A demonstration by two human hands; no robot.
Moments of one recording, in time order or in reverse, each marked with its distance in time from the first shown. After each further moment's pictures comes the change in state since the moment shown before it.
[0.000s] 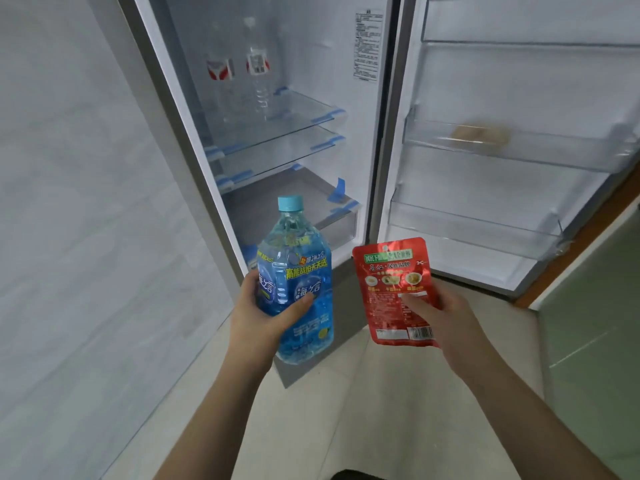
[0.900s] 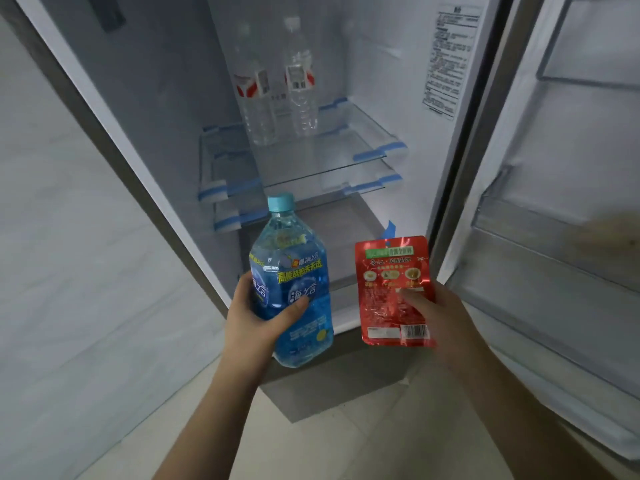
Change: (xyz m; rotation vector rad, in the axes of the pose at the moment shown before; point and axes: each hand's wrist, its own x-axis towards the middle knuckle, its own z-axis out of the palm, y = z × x) left_hand 0.195 0.002 0.085 0.054 0.324 0.015; right_hand 0.303 -0.042 0.013 -0.033 -0.315 0.077
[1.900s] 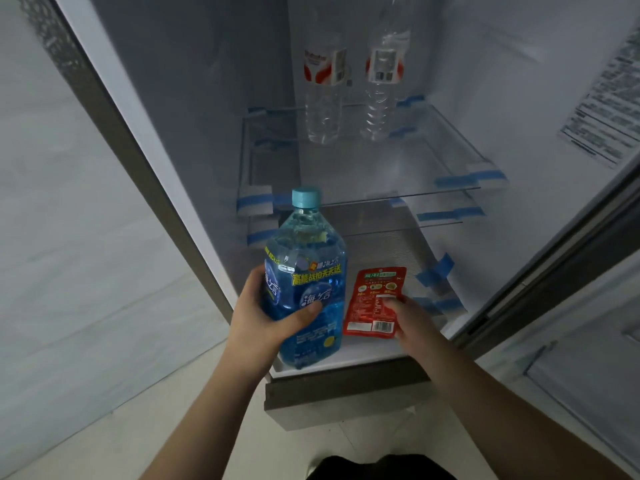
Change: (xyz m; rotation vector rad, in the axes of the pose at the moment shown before) left_hand 0.111 -0.018 -0.046 -0.069 0.020 -0.057; right_hand 0.189 0.042 0.124 0.039 -0.110 0.346
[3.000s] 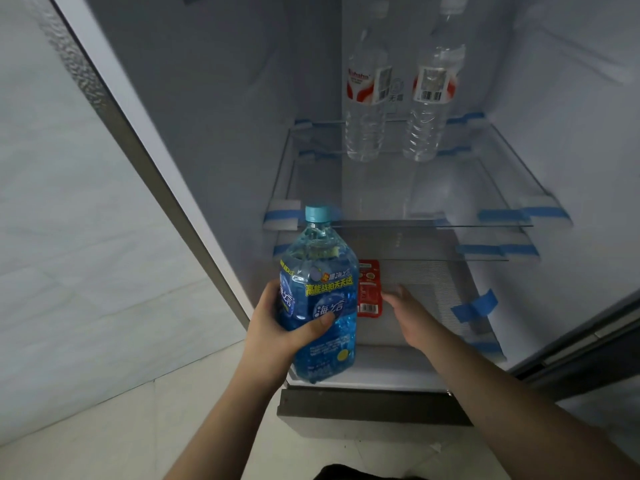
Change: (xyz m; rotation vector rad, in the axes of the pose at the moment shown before) left_hand 0.008 -0.001 0.020 -0.025 0.163 -0.057; right_hand 0.067 -0.044 0.038 -0.167 -0.257 -0.058
